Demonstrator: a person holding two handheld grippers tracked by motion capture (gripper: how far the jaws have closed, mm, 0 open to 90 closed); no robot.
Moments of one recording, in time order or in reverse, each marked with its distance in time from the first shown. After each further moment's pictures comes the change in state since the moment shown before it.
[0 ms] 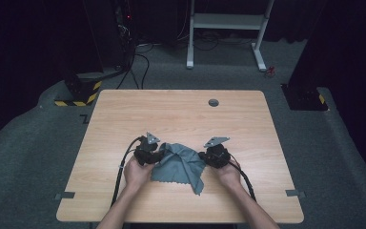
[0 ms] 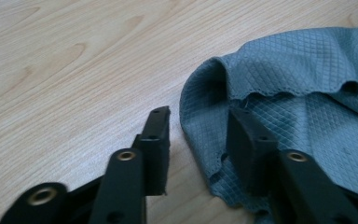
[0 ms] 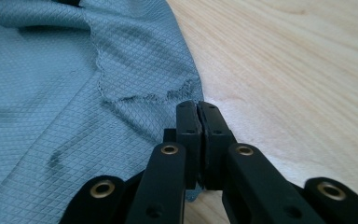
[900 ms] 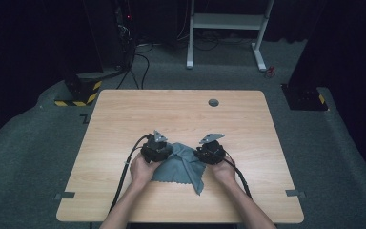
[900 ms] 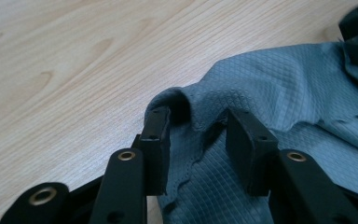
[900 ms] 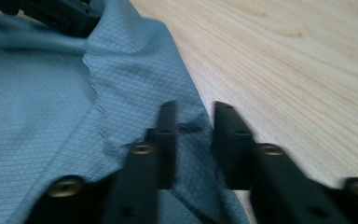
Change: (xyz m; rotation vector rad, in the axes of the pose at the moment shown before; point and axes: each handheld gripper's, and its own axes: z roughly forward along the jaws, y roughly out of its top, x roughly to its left) left arm -0.011 0.014 0.013 -0.008 -0.041 0.034; right arm 0.002 0.014 0.013 -0.011 -0.024 0.020
